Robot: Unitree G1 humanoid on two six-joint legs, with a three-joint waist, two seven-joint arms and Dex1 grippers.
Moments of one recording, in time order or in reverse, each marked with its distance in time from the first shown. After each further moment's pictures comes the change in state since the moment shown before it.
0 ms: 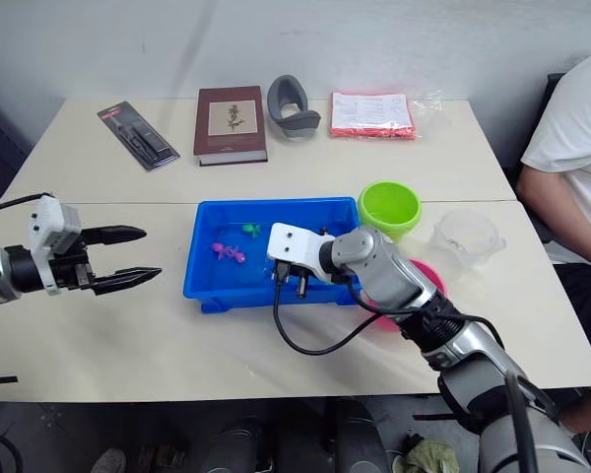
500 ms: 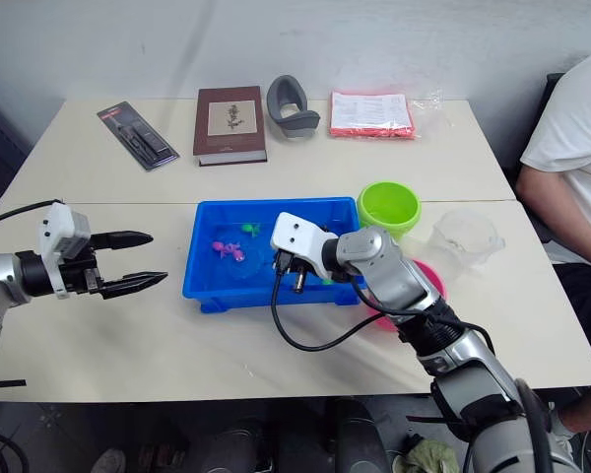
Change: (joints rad) left arm 0.006 -0.026 -0.018 0.018 0.012 -0.025 0.011; right arm 0.061 0.053 -0.110 -0.018 0.047 -0.011 0.001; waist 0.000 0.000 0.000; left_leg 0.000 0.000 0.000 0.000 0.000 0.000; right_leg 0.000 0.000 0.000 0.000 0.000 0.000
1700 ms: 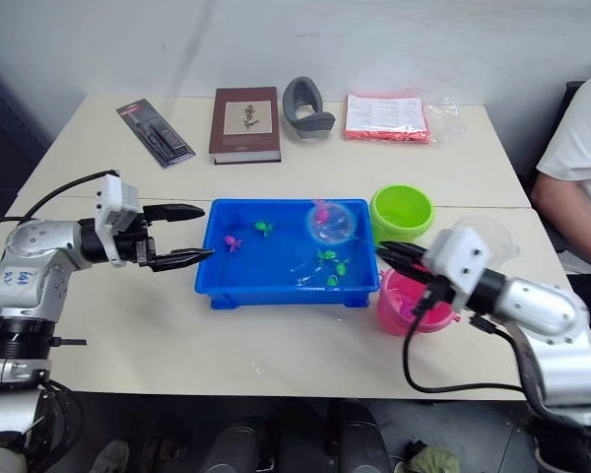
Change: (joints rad) left arm -0.310 -0.180 -0.186 0.148 0.024 -0.109 -0.089; right arm 0.716 -0.283 -0.772 -0.460 0.312 -0.373 0.042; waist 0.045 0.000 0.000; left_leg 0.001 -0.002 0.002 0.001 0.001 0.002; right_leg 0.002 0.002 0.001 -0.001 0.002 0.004
